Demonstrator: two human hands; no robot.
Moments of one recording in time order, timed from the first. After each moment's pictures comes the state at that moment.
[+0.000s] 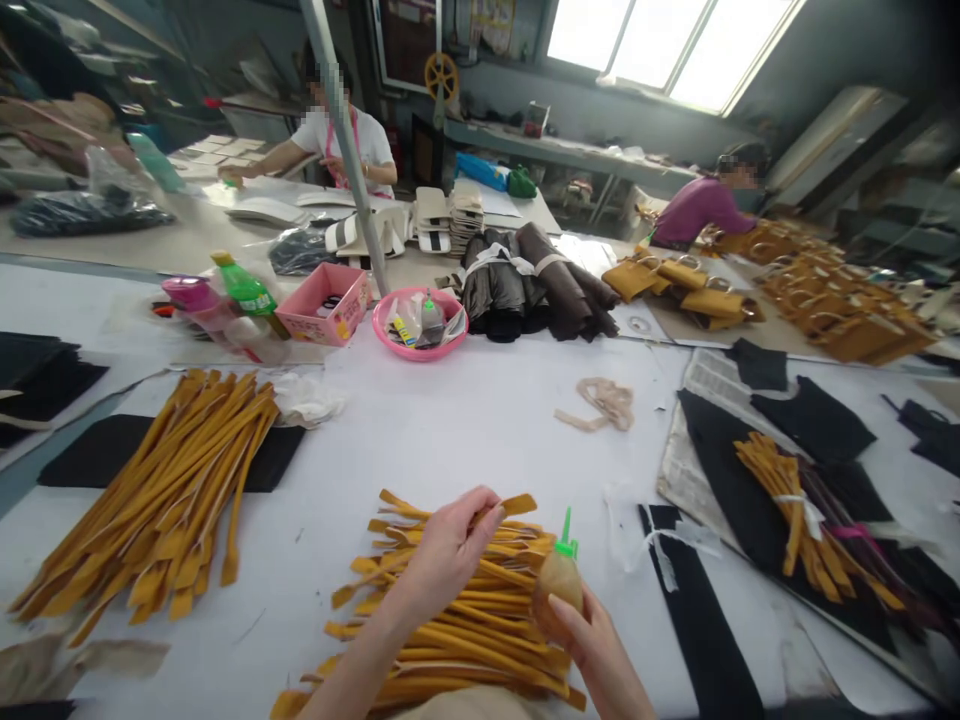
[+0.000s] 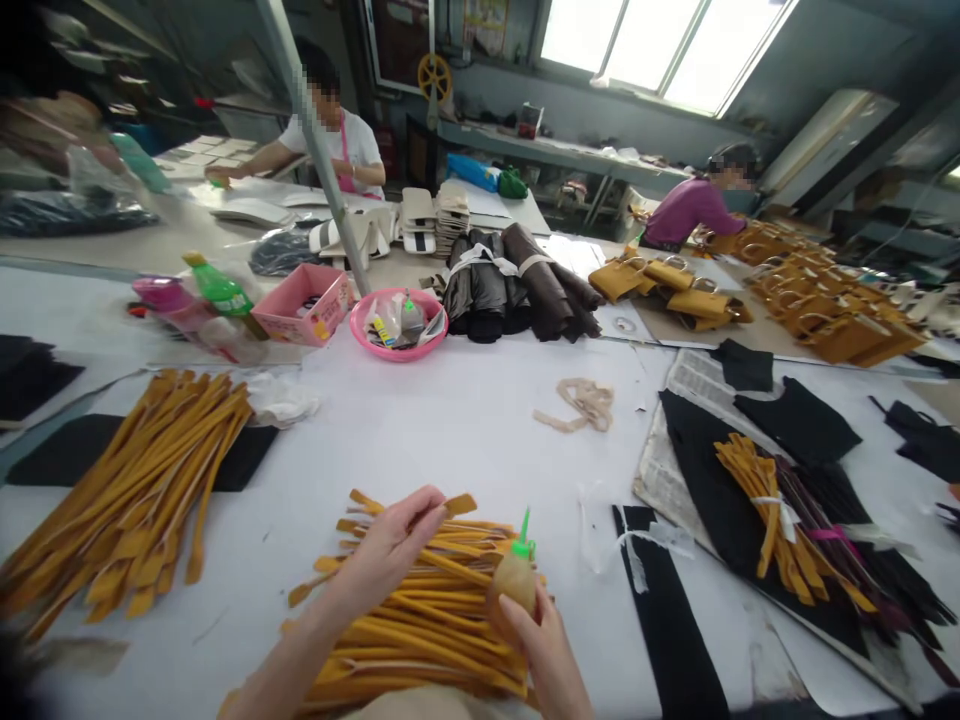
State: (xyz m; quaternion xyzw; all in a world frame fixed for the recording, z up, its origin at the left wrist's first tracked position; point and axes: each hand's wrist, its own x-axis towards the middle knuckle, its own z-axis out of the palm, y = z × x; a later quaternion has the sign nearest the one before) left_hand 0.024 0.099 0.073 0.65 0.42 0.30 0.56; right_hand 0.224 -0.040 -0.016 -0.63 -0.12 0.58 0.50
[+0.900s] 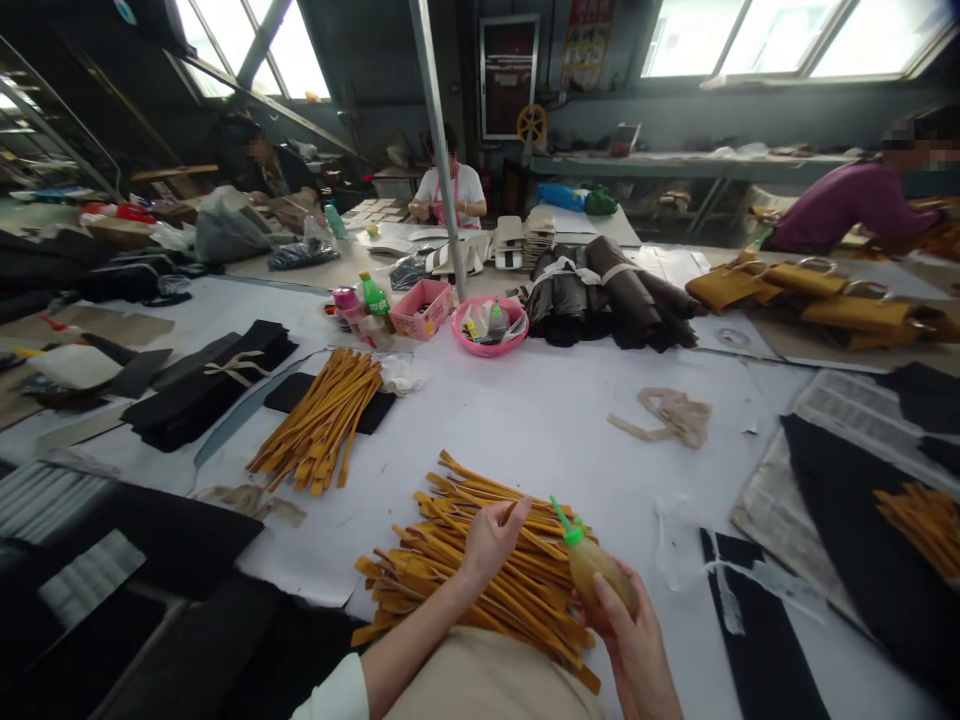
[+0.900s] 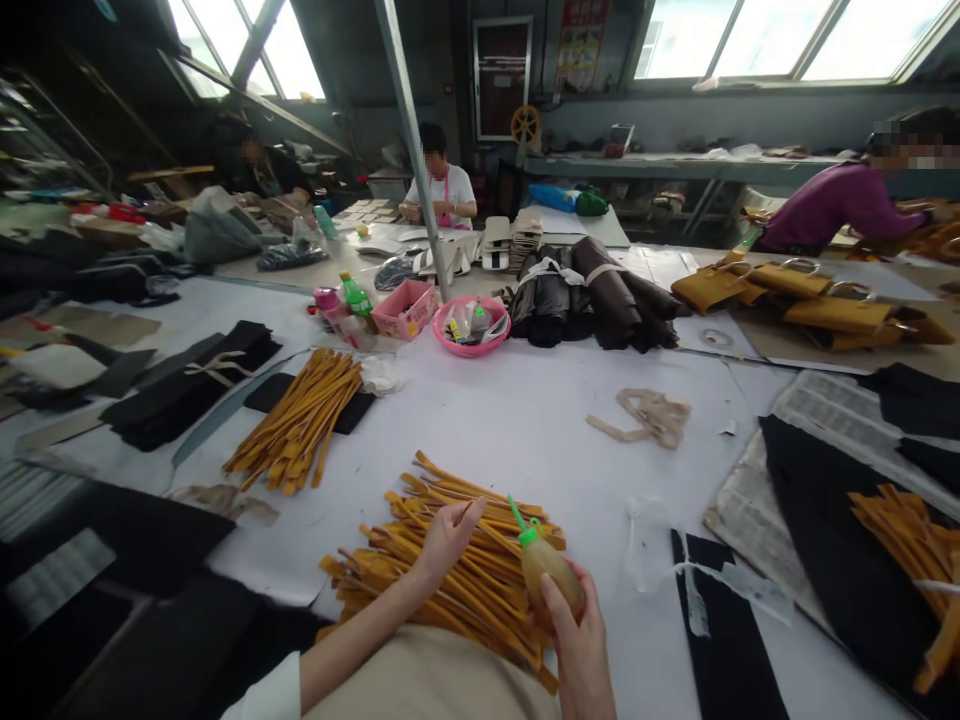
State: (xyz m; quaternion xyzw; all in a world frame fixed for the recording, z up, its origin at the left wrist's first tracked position) left_hand 0.073 0.007 -0.017 0.52 0.62 0.34 0.47; right_hand 0.261 -0.082 -0.008 -0.60 -0.18 0.59 0.51
